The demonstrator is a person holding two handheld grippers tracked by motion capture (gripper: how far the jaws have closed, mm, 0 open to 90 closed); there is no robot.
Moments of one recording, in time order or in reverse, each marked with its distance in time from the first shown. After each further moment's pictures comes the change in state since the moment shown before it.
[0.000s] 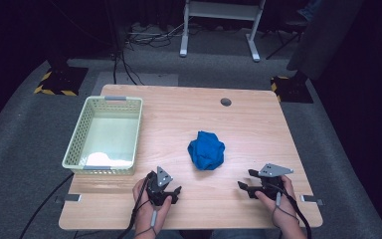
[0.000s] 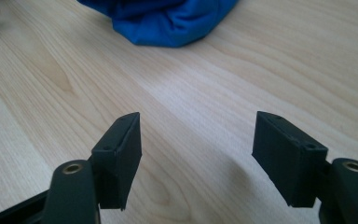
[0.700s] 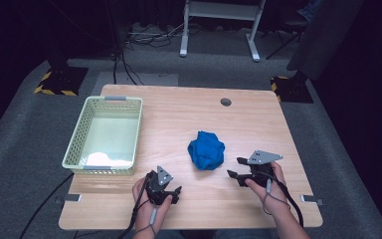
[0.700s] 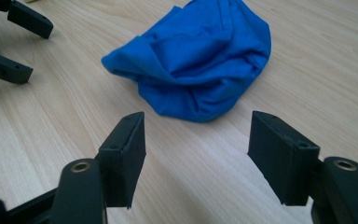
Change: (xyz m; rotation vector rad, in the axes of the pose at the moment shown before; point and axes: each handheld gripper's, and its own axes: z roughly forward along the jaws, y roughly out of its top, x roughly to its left) left arm -0.001 0.003 -0.001 0.020 0.017 -0.021; right arm 0.010 0.055 0.011 -0.032 0.044 -0.084
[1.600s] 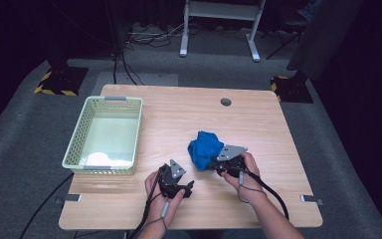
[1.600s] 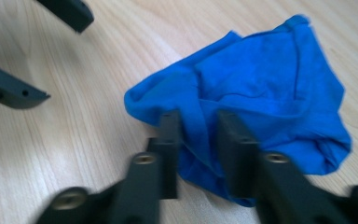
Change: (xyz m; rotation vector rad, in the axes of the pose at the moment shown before) left arm -0.020 0.034 0.015 -0.033 -0.031 0.010; right arm 0.025 0.041 0.059 0.095 0.037 -0.251
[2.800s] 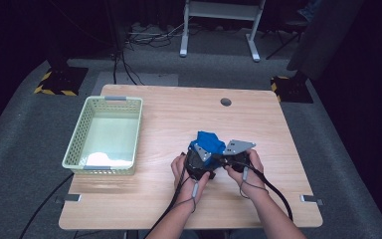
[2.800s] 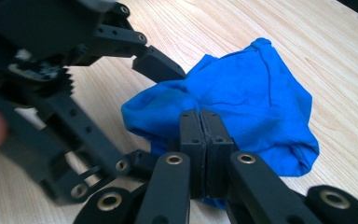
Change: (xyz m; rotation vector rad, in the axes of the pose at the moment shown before) left arm -0.022 0.056 0.070 -0.036 0.101 -0.012; right arm -0.011 0.003 -0.015 -0.072 -0.012 0.093
